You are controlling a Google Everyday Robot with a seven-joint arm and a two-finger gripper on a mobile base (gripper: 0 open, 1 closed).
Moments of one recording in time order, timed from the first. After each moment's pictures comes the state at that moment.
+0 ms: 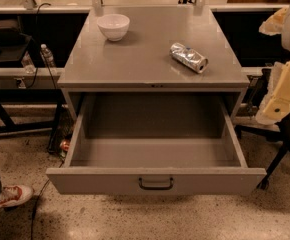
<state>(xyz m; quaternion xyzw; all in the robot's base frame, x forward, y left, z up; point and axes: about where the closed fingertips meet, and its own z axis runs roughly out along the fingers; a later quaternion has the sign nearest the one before) 0.435 -0.205 1.011 -0.60 0.77 -0.07 0.21</state>
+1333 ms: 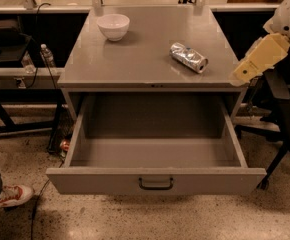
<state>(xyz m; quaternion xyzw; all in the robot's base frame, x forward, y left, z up) 0.524 -0.223 0.993 -0.44 0.85 0.03 0.29</state>
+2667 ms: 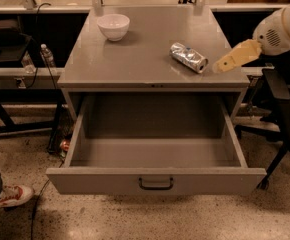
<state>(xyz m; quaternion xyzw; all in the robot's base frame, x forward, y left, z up) 0.617 -0.244 0.936 -0.33 0.87 0.09 0.35</state>
